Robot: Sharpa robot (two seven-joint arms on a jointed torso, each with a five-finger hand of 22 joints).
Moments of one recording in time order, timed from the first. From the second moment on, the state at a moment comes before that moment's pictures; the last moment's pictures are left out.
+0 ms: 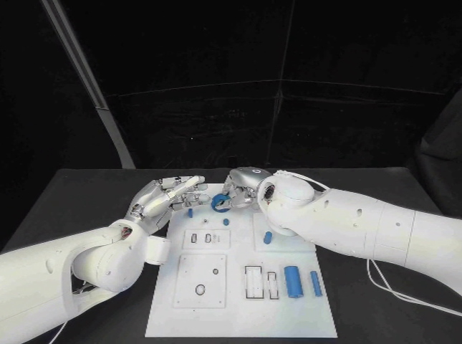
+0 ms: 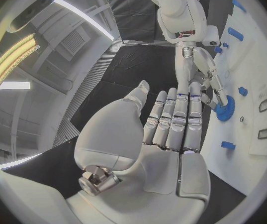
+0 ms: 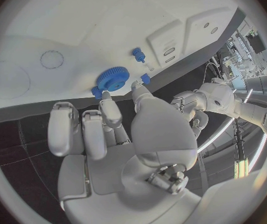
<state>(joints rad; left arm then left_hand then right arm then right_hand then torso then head) 1.19 -0.91 -0.10 1.64 0.11 -0.23 0.56 1.28 0.05 0.11 0.02 0.05 0.94 0.22 0.12 0.07 0.99 0.18 0.13 0.07 1.08 0.13 0.20 0.15 0.18 0.87 0.24 0.31 0.14 1.26 -0.43 -0.02 1.22 -1.55 -0.21 -0.26 1.12 -0.04 0.04 0.16 0.17 0.93 0.17 0.07 0.07 1.35 0.08 1.18 1.22 1.47 -0.01 1.48 1.31 0.08 1.38 0.11 1.46 1.29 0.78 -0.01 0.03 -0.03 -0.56</state>
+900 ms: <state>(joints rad) 1.19 -0.92 -0.10 1.64 0.11 -0.23 0.56 1.28 0.05 0.11 0.02 0.05 0.94 0.22 0.12 0.07 0.99 0.18 0.13 0.07 1.08 0.13 0.20 0.15 0.18 0.87 0.24 0.31 0.13 1.26 -0.58 -0.02 1.31 -1.46 -0.31 -0.15 1.27 0.00 0.00 0.11 0.23 0.91 0.17 0.07 0.07 1.36 0.08 1.19 1.23 1.47 0.00 1.48 1.31 0.08 1.38 0.12 1.46 1.29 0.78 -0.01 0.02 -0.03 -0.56</state>
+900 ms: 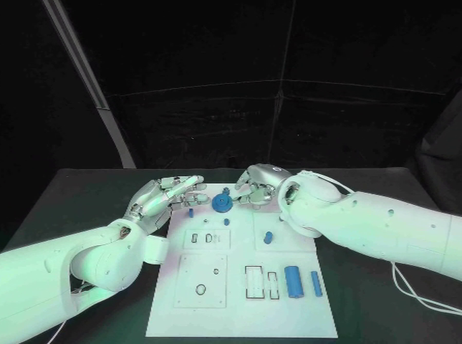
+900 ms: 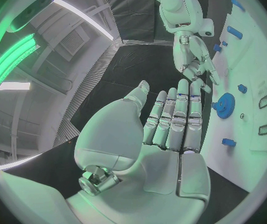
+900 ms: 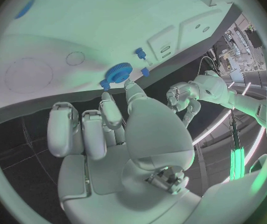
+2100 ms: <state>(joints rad) 1.19 -0.91 -0.10 1.64 0.11 -0.22 0.56 1.29 0.05 0.11 0.00 0.05 0.95 0.21 0.12 0.07 1.02 0.16 0.13 0.07 1.10 0.12 0.20 0.16 0.18 0.87 0.23 0.31 0.13 1.22 -0.89 -0.02 1.33 -1.15 -0.32 0.13 1.35 -0.03 -0.03 0.05 0.21 0.93 0.16 0.07 0.07 1.32 0.07 1.11 1.16 1.47 0.00 1.46 1.31 0.08 1.35 0.11 1.44 1.24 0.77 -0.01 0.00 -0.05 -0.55</state>
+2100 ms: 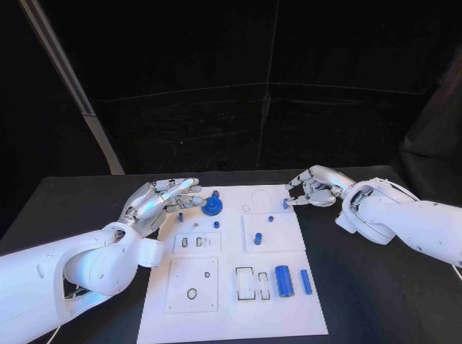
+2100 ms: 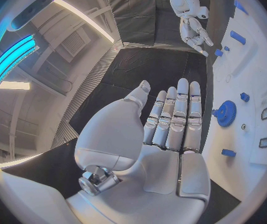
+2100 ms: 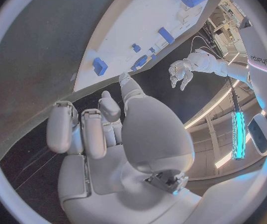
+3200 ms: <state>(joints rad) 1.19 -0.91 -0.10 1.63 0.11 -0.22 0.55 1.29 0.05 0.11 0.00 0.05 0.95 0.21 0.12 0.07 1.02 0.16 0.13 0.07 1.10 0.12 0.20 0.16 0.18 0.87 0.23 0.31 0.13 1.19 -0.83 -0.02 1.25 -1.21 -0.28 0.12 1.43 0.01 0.00 0.00 0.15 0.96 0.16 0.08 0.07 1.32 0.07 1.11 1.16 1.47 -0.01 1.45 1.31 0.08 1.35 0.11 1.44 1.25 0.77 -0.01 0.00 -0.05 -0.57</state>
